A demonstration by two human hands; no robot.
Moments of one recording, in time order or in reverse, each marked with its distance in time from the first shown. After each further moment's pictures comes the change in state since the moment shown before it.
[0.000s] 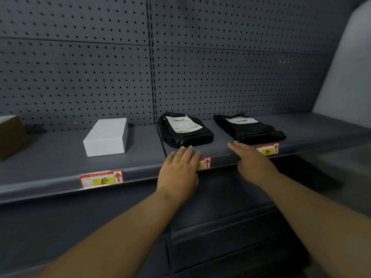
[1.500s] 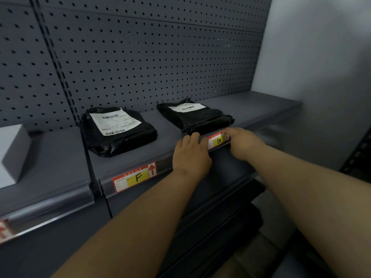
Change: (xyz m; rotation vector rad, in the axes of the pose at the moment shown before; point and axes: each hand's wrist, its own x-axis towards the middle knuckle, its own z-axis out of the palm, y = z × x) left_hand 0.123 0.118 0.059 -0.255 -0.001 0.151; right_hand 0.034 0.100 -0.033 -0.301 -0.086 0.399
